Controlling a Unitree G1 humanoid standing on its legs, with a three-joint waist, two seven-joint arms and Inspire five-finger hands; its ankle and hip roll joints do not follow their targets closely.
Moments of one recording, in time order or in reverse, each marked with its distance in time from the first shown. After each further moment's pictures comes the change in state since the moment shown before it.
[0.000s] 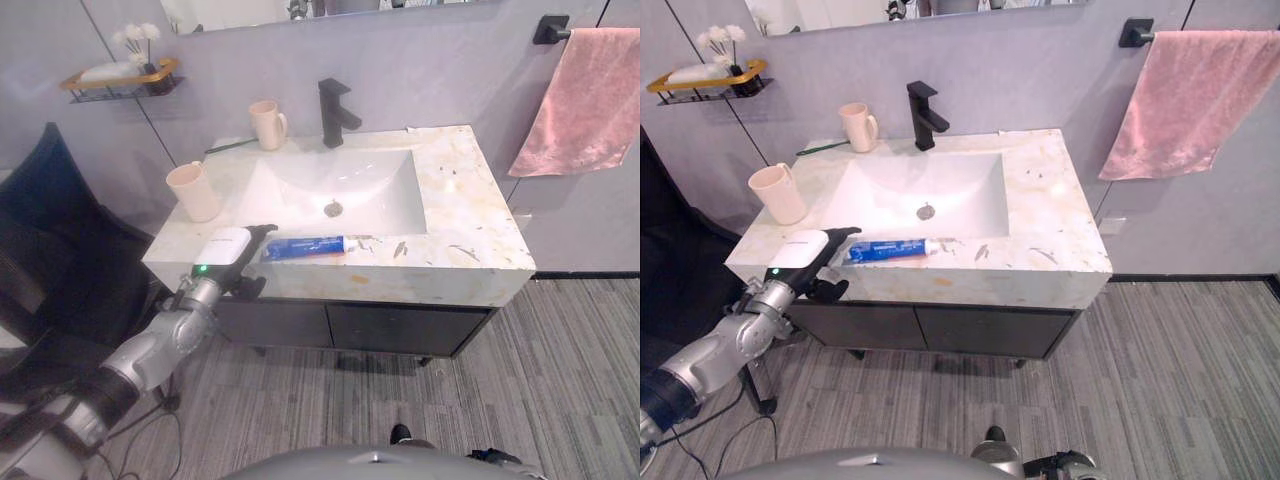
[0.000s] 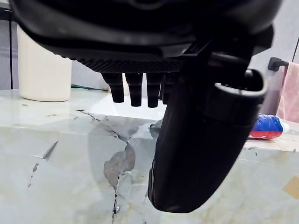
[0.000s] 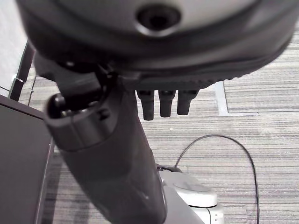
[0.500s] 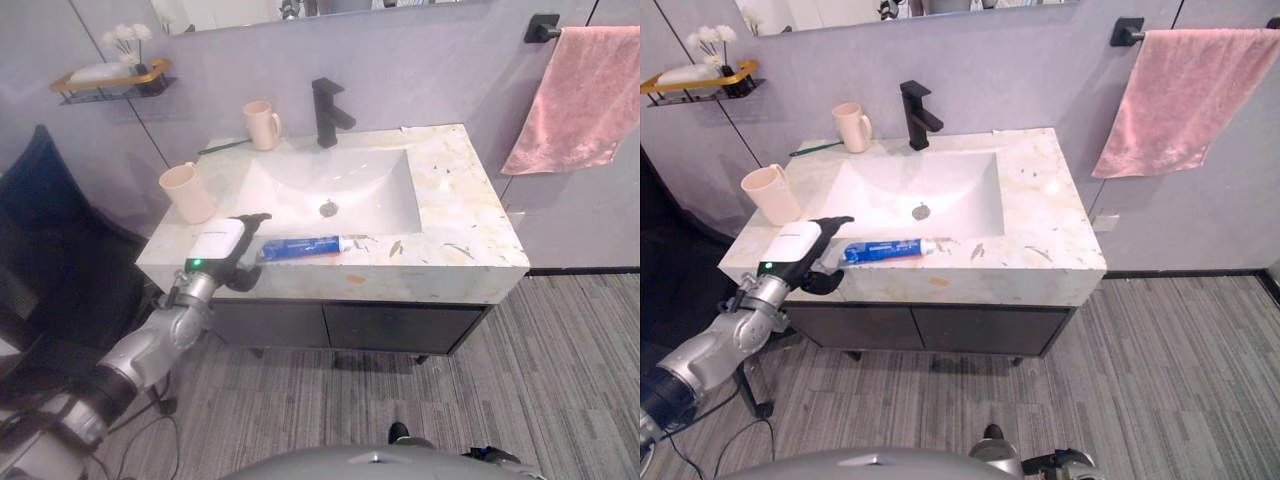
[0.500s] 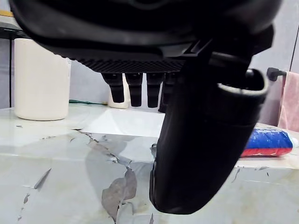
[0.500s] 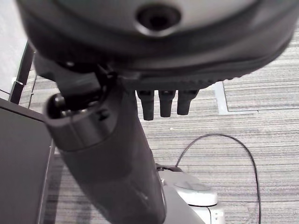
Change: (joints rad) left arm -0.003 0.000 0.036 0.000 -0.001 0.000 0.046; right arm 0.001 0.005 0.001 -0.009 0.000 -0.004 -0.002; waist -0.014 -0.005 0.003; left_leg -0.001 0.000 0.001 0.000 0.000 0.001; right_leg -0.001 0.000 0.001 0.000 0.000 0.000
